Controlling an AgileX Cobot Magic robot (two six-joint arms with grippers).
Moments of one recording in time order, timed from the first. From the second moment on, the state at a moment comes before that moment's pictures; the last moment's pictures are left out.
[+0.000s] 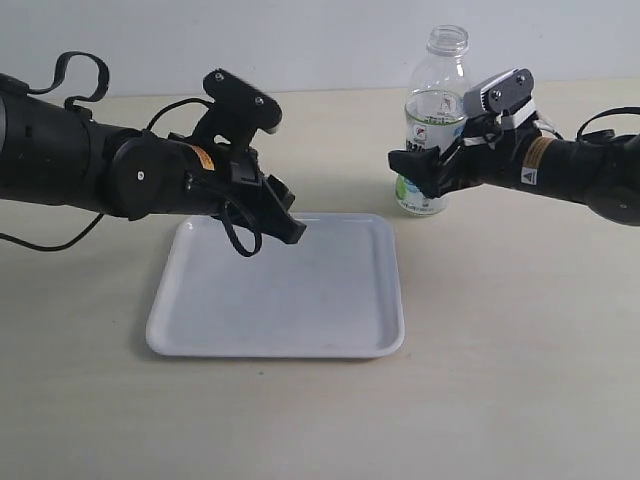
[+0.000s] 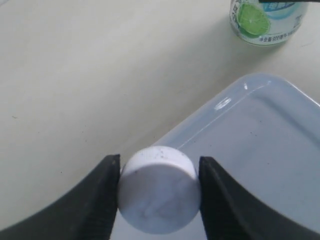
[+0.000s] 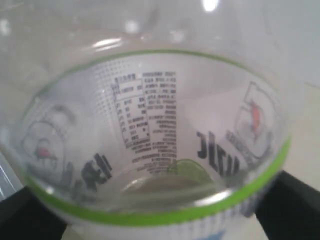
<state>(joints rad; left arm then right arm) -0.64 1.89 -0.99 -0.23 -0.07 0.39 -0.10 2.19 -1.02 -0.94 -0.91 0.48</state>
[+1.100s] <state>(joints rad) -0.64 1.95 -0.99 -0.24 0.13 0.40 -0.11 2.02 -0.98 -1.74 -0.40 1.51</state>
